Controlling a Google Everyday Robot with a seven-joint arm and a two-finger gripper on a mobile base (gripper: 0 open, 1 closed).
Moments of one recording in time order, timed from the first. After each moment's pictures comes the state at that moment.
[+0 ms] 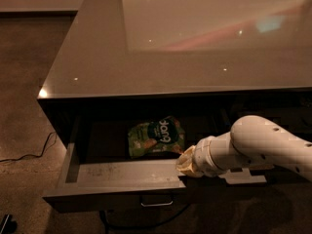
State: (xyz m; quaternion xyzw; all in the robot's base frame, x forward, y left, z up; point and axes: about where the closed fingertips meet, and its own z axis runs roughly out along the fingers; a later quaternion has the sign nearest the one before) arm 0.447 -0.087 0.660 -0.57 0.76 0.15 0.28
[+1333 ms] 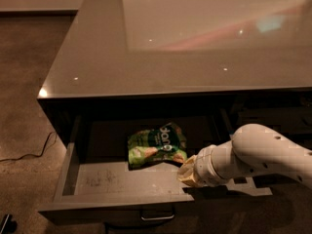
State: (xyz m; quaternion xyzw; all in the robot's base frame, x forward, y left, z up) arm 0.420 -0.089 0.645 -0.57 0.77 0.17 0.25
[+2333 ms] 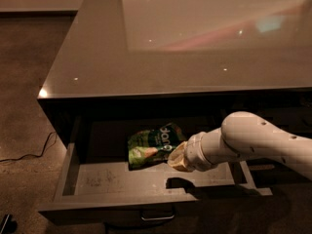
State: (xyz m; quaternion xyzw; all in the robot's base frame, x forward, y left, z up) arm 0.462 -0.064 0.655 -0.59 0.74 0.17 0.29
